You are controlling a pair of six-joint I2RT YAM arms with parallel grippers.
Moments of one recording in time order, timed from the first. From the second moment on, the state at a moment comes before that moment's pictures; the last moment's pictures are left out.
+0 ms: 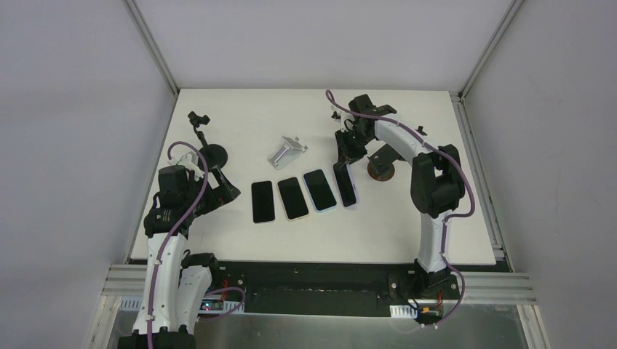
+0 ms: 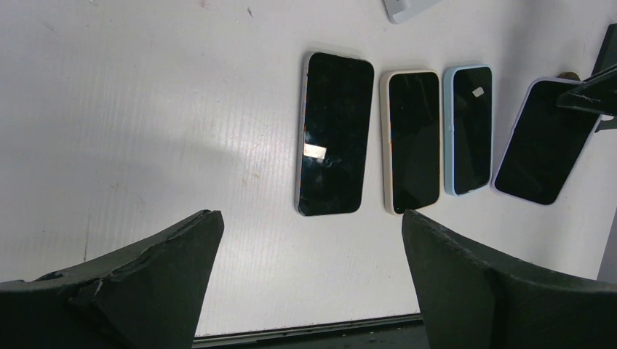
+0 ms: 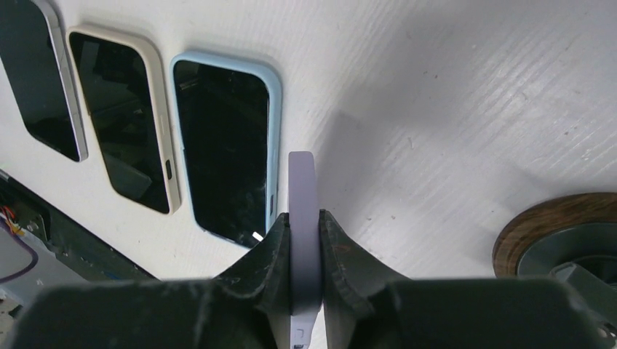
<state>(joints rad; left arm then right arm) 0.12 0.66 0.67 -0.74 0.29 -0.43 0.43 2.03 1.68 -0.91 -0.39 0.01</state>
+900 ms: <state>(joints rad) 0.12 0.66 0.67 -0.74 0.29 -0.43 0.47 2.18 1.76 -0.87 -0.24 0.09</state>
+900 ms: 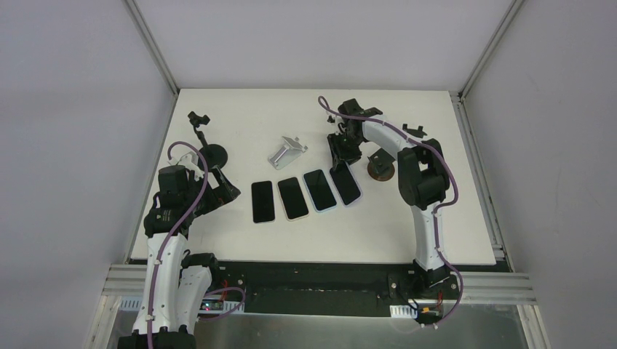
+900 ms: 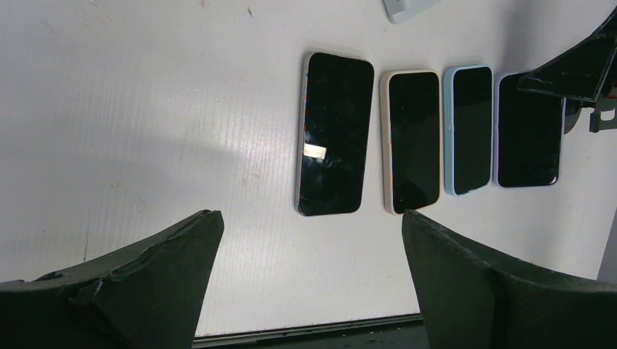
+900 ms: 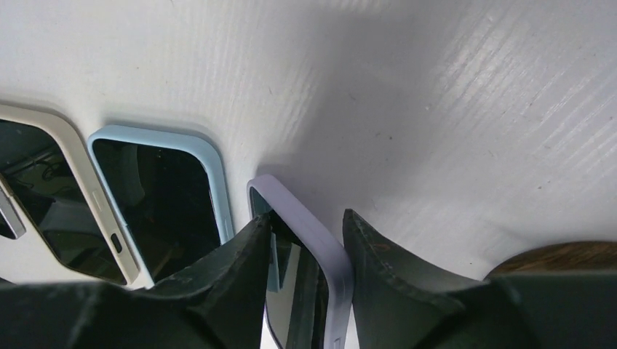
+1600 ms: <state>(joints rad) 0.12 0.66 0.67 -0.74 0.29 -0.43 0.47 2.17 1.74 -0.86 -0.05 0.19</state>
